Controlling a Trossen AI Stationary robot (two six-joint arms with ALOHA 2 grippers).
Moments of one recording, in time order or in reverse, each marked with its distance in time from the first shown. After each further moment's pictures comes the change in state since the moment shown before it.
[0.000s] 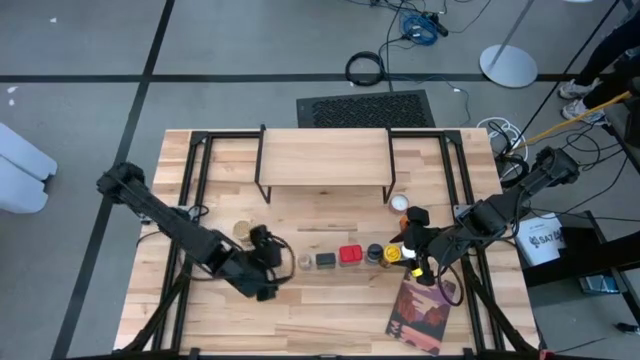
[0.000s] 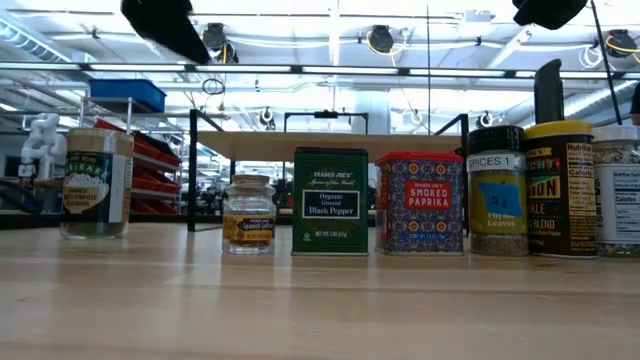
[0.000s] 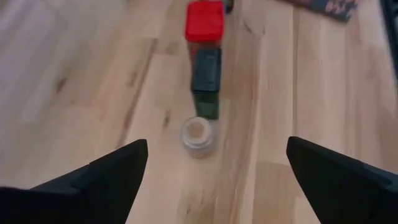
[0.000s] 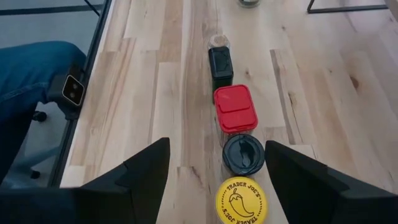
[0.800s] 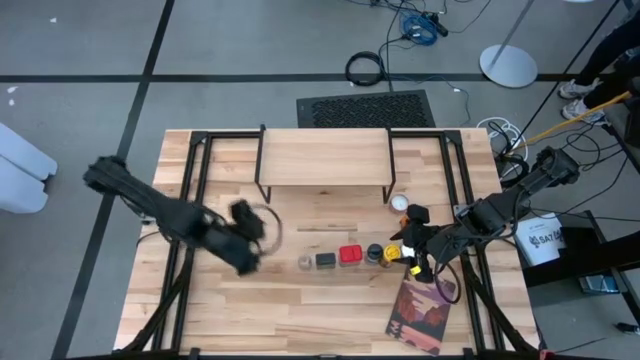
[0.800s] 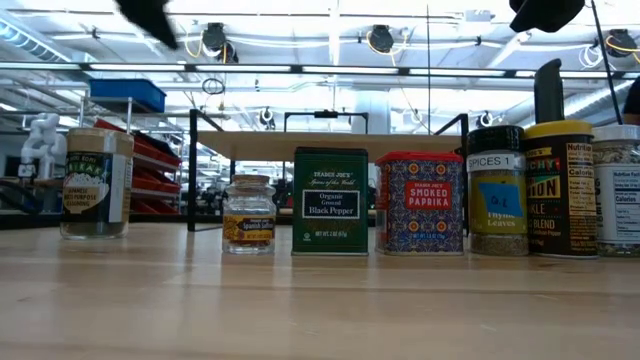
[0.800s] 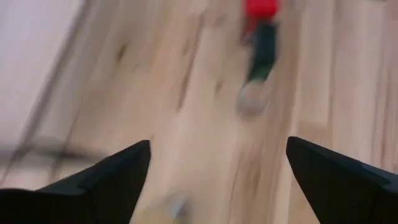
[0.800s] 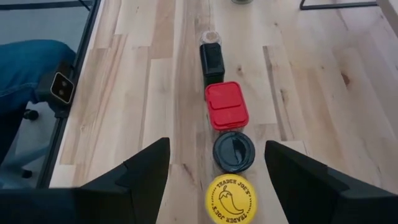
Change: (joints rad) left arm 0.107 -0.212 0.067 -0.377 0.089 0.006; right arm -0.018 -0.001 0.000 -0.020 0.001 -0.006
